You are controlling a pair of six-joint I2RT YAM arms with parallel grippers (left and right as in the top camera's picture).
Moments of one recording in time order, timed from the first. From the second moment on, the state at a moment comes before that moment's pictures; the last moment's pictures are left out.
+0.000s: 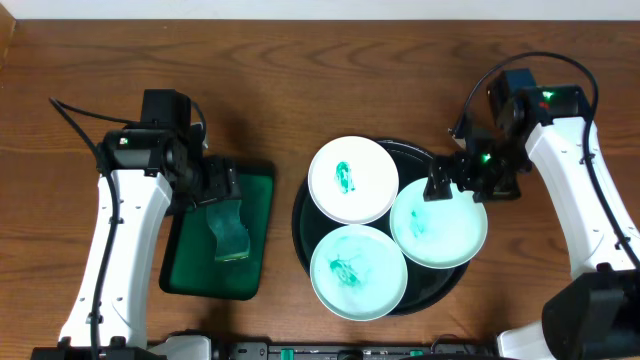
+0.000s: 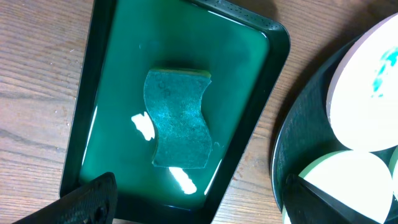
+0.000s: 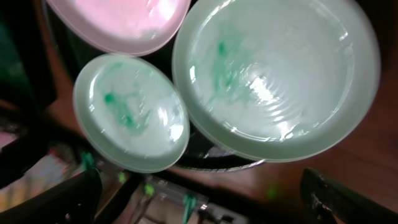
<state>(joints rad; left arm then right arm) -0.01 1.42 1.28 -1.26 0.10 -0.25 0.10 1.67 1.49 -1.47 -0.34 -0.02</state>
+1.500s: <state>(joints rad) 0.00 1.42 1.28 -1.14 -0.04 -0.33 0.13 1.67 1.49 -1.36 -0.34 -0.01</state>
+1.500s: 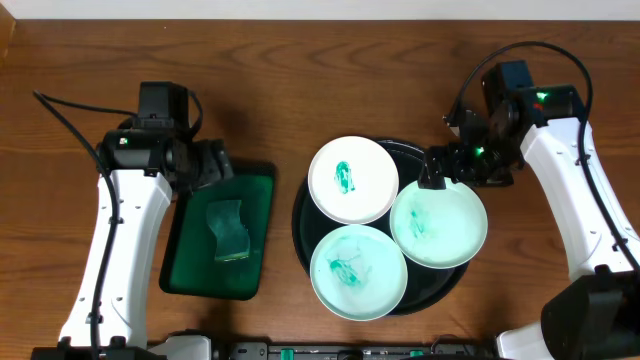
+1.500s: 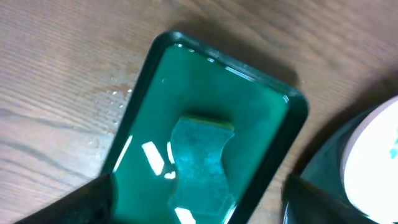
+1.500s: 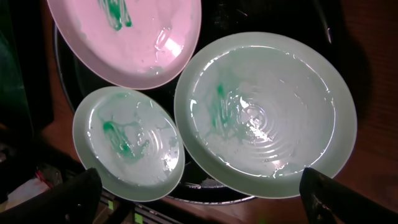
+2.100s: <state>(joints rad) 0.00 1.42 0.97 -1.02 -0.05 -0.46 0.13 1.67 1.49 -1.36 -0.34 -0.01</state>
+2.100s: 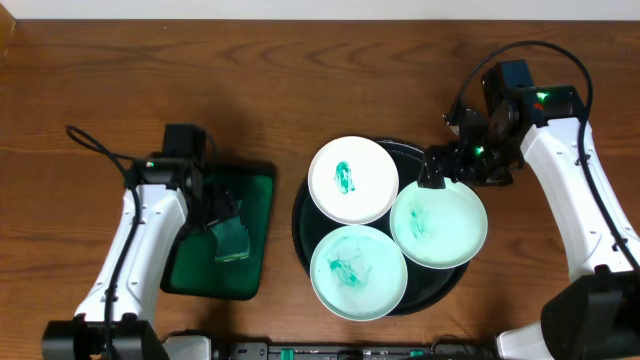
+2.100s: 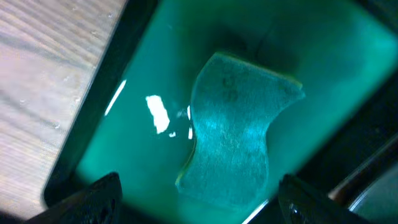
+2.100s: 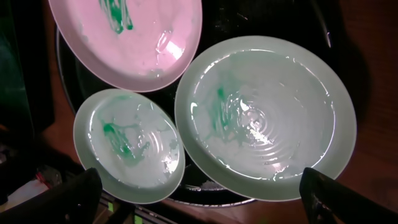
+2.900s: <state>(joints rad) 0.00 1.66 0.91 -0.82 0.10 -0.43 0.17 1.67 1.49 -1.37 -0.34 -0.01</state>
